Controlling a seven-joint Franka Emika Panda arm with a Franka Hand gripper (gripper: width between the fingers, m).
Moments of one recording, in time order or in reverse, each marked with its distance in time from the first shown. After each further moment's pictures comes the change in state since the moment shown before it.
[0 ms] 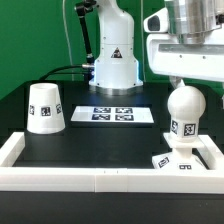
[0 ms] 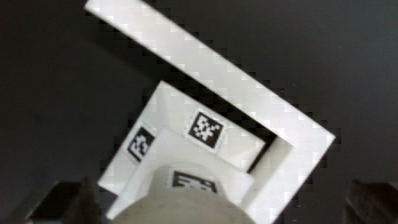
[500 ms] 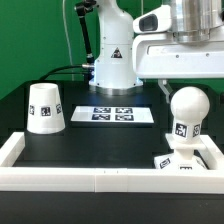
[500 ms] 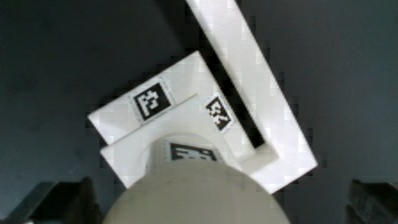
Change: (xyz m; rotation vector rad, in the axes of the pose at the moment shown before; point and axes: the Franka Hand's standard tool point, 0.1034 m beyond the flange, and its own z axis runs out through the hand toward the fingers) arm 0.007 0.004 -0.002 -0.026 0.021 -0.488
